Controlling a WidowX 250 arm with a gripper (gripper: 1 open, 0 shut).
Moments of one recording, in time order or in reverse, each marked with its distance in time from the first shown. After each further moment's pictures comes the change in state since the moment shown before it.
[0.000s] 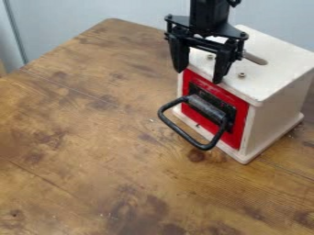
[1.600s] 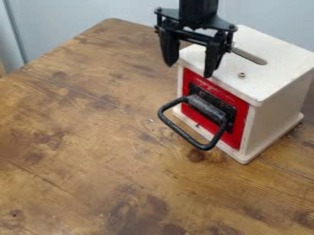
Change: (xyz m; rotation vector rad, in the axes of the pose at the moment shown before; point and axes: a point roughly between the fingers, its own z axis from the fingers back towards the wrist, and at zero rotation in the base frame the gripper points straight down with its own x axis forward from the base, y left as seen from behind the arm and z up) arm 0.001 0.012 0.001 0.004 0.009 0.031
